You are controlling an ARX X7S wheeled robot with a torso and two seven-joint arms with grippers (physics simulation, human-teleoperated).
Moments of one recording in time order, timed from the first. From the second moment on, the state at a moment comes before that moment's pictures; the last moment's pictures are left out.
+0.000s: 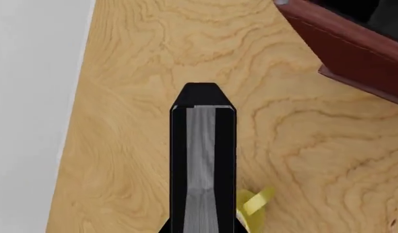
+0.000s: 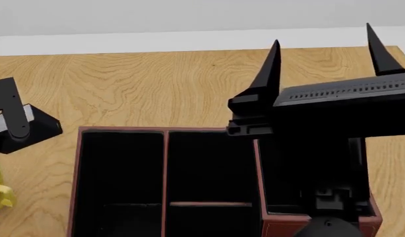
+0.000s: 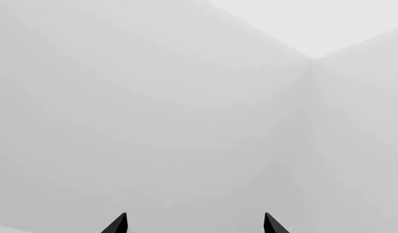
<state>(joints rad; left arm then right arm) -1.48 -0.39 1.24 -1.31 0.03 -0.16 0.84 0.77 0.62 -0.46 -0.71 0.46 0.84 0.70</state>
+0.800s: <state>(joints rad) -1.72 -0.50 1.26 -0.55 -0.01 -0.79 0.96 0.66 0.69 -0.37 -0.68 0.49 0.62 0.60</state>
